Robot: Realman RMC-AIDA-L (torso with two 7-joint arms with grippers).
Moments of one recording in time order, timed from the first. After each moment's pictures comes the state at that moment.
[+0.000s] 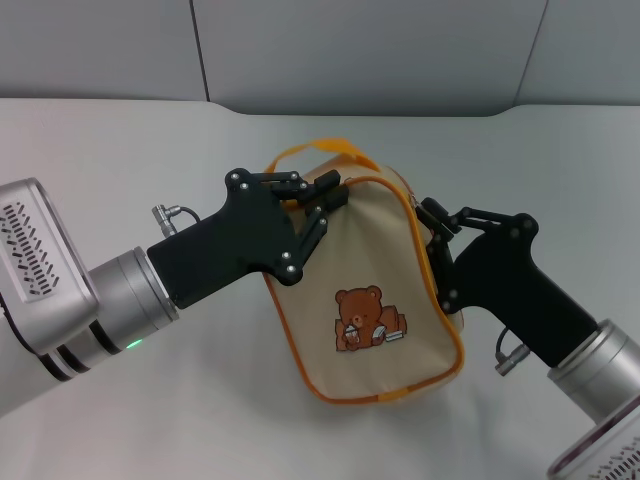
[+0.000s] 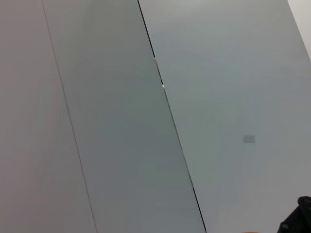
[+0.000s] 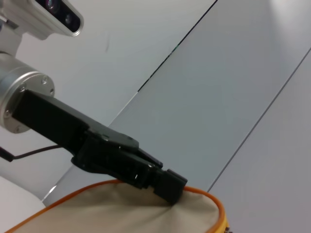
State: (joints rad) left arm -0.65 -2.08 0.49 0.02 1.71 1.56 -0.30; right arm 0.45 2.09 0.07 0.25 -2.05 -1.50 -0.52
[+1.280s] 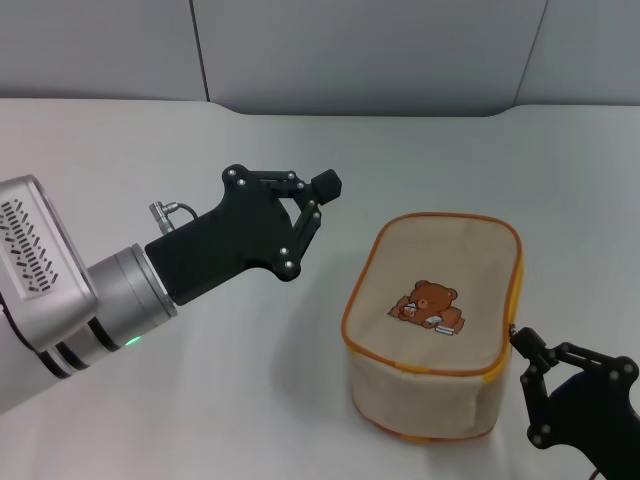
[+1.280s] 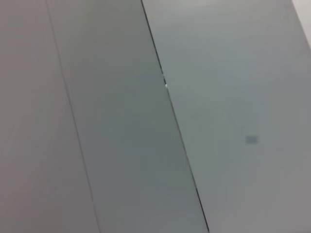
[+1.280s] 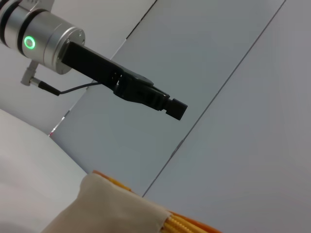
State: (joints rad) left arm -0.65 -2.08 0.49 0.02 1.71 1.55 -0.30; right arm 0.13 2.09 0.04 0.22 -2.09 -1.60 -0.57
